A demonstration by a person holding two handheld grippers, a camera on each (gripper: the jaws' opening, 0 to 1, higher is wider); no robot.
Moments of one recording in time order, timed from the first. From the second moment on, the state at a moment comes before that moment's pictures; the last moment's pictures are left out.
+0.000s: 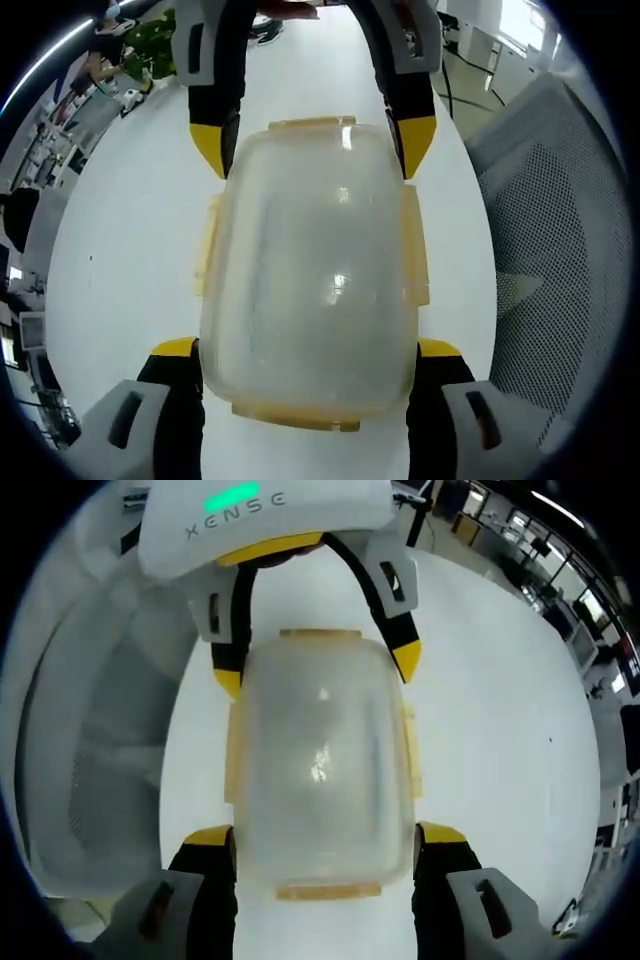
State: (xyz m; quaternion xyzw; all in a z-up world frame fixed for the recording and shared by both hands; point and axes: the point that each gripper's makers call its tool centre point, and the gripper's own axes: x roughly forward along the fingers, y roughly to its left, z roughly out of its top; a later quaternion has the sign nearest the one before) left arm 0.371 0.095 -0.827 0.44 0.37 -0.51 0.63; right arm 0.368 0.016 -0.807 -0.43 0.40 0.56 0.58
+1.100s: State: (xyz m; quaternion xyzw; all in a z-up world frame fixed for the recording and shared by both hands) left arm 0.367 0.125 -0.828 0.43 0.37 -0.51 0.65; right arm 0.365 0.047 -0.809 -0.46 0.41 0.56 0.56
